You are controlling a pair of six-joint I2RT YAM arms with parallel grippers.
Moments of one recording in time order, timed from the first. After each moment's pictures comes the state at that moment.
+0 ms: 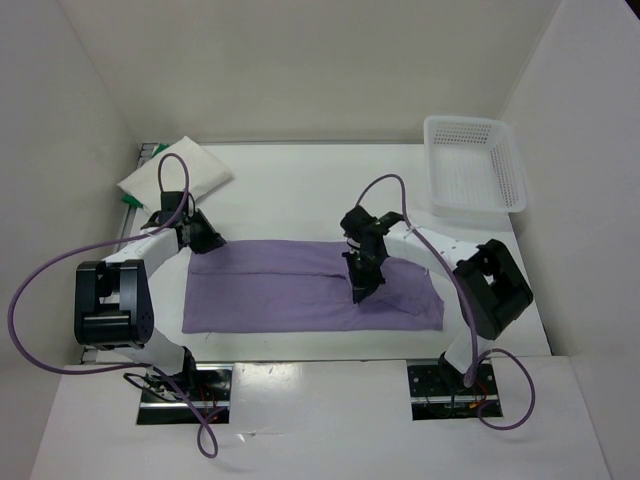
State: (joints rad) left arm 0.08 1.55 0.88 -0.25 0.22 -0.61; right arm 0.64 1.67 1.11 -0.87 -0.21 0.49
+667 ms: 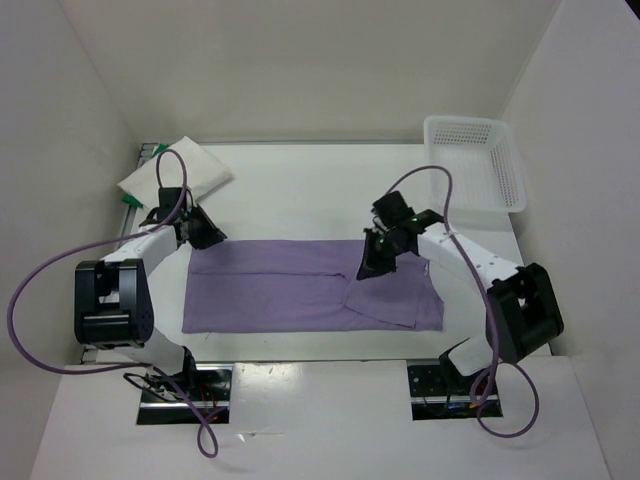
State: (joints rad) left arm 0.09 1.55 0.90 -0.25 0.25 -0.61; right arm 0.53 1.49 1.03 -0.76 -0.33 0.60
